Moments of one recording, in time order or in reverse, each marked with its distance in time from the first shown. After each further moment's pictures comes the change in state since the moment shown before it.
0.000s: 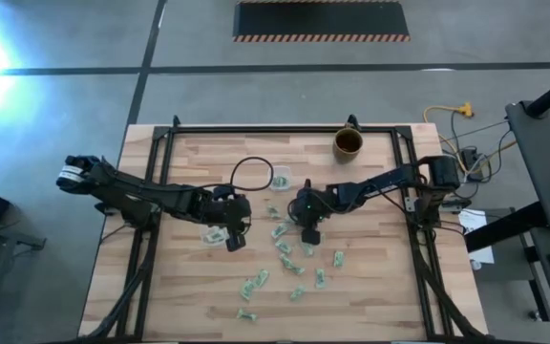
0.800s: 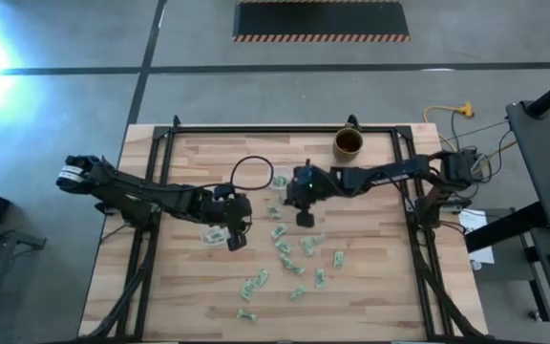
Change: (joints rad) left arm 0.000 0.000 0.000 0.017 -0.015 0.000; right arm -0.103 -0.123 0.086 0.036 -0.011 -0.186
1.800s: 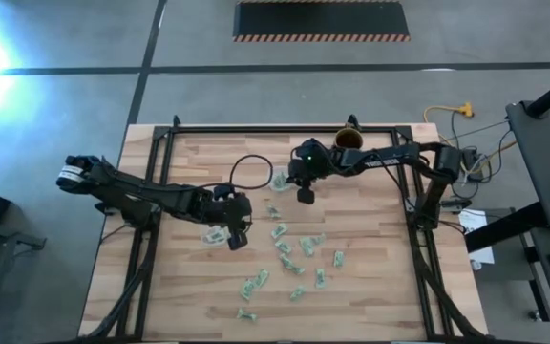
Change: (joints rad) left arm 0.000 0.000 0.000 0.001 -0.012 -0.027; right arm -0.214 0.079 0.026 0.020 -0.111 -0.178
